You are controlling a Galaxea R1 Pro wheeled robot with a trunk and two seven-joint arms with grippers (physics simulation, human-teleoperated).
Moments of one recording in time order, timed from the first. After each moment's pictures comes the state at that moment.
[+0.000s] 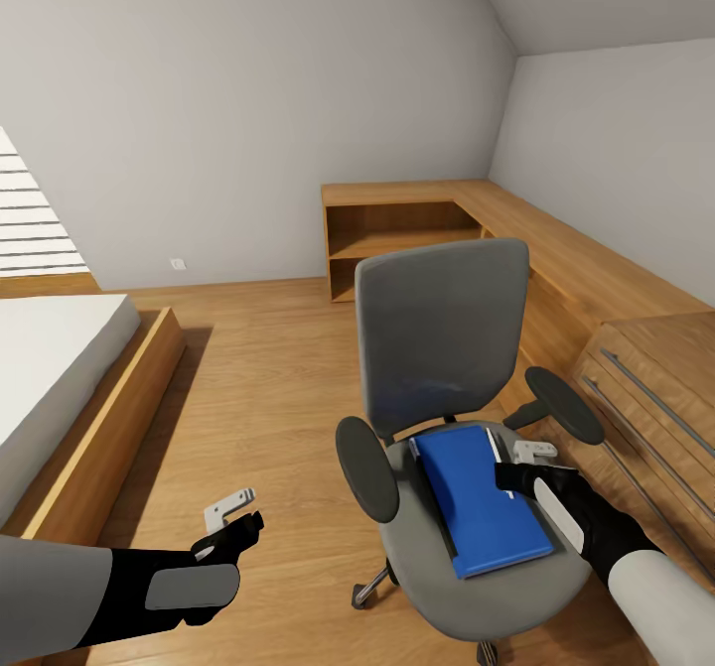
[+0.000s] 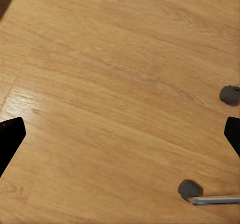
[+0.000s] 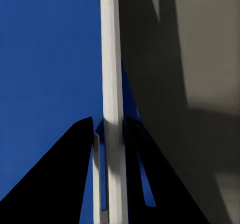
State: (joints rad) left arm -0.96 0.38 -1.93 -1.11 2.09 -0.60 0.80; right arm -0.70 -0.27 0.29 -0.67 -0.45 0.46 -0.03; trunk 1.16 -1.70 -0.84
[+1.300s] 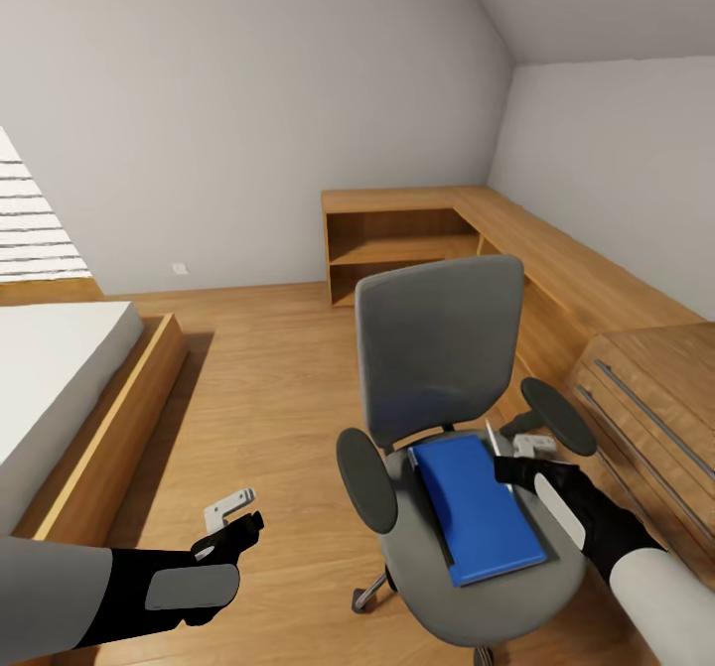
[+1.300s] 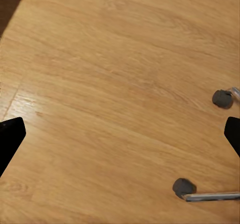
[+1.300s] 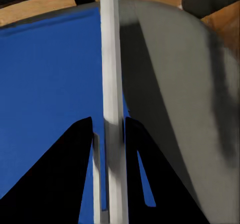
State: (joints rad) left arm -0.96 0.38 -1.93 -1.11 2.09 -0.60 0.80; right arm -0.70 -0.27 0.29 -0.70 -0.45 0.46 -0.03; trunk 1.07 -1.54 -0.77
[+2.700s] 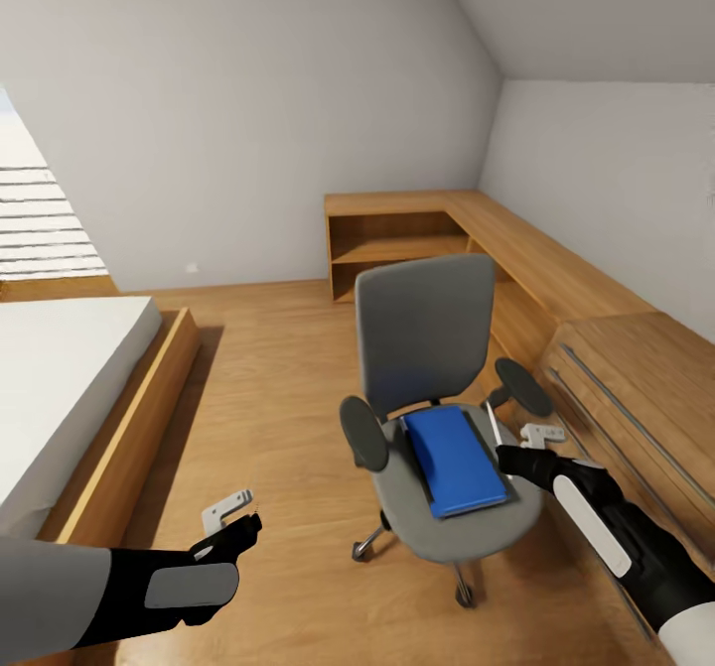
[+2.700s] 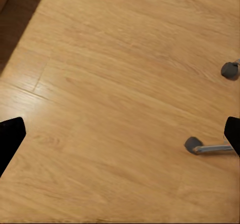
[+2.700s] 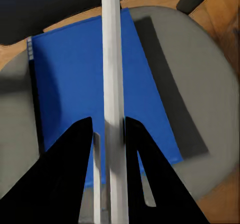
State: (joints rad) left arm -0.96 0.38 -1.93 -1.11 2.12 -0.60 0.80; right arm -0.53 -0.36 0.27 -1.16 -0.64 0.57 -0.13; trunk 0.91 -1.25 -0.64
